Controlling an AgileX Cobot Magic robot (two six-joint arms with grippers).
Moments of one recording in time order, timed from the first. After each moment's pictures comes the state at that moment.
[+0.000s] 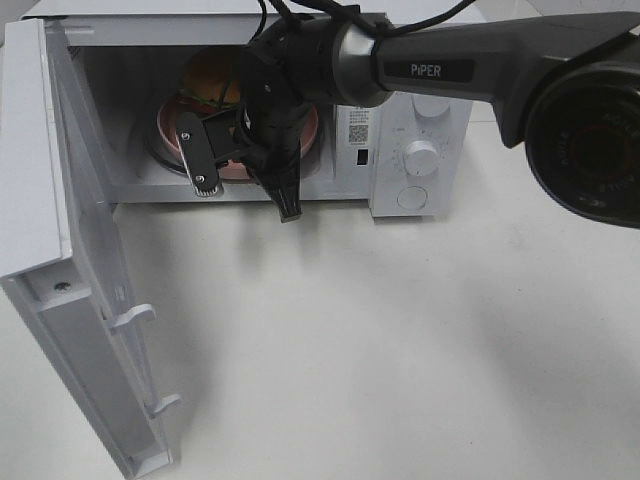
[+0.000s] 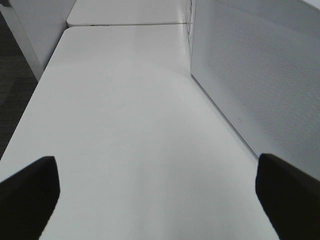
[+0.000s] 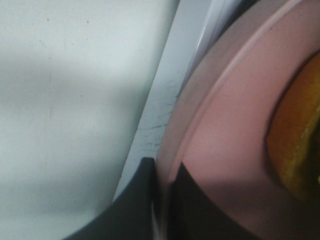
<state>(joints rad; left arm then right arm) -0.07 -0.01 -0.52 0.09 1.08 -0.03 0.68 2.41 -1.98 -0.33 0.64 -1.02</state>
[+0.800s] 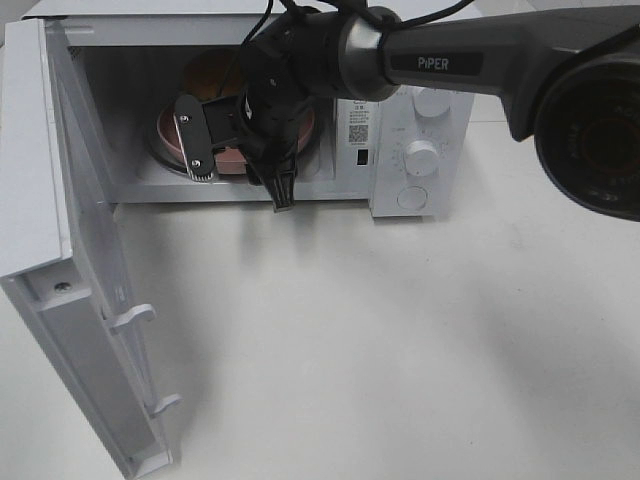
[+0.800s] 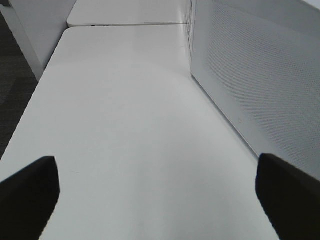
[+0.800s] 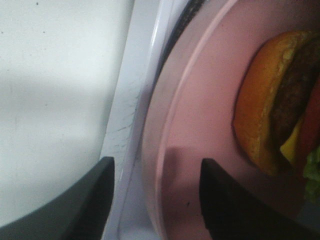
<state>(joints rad) -0.07 -0.01 -0.52 0.09 1.08 -0.03 0.67 2.39 -1.97 -0.34 0.58 -0.96</state>
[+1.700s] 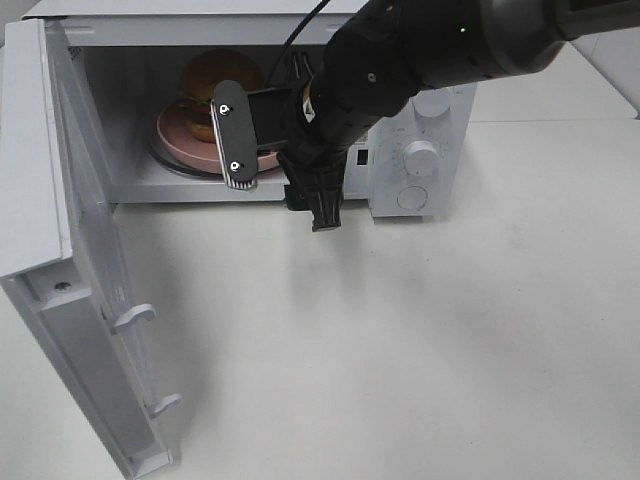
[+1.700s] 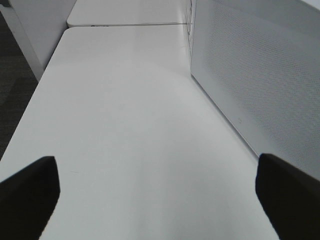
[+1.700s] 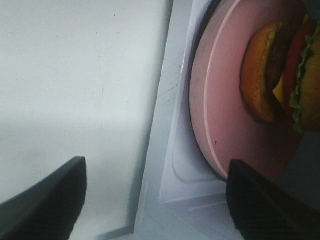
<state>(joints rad) -0.07 -0.01 -0.52 0.09 1.08 -0.03 0.67 2.00 -1.40 -0.34 0.33 -0.86</state>
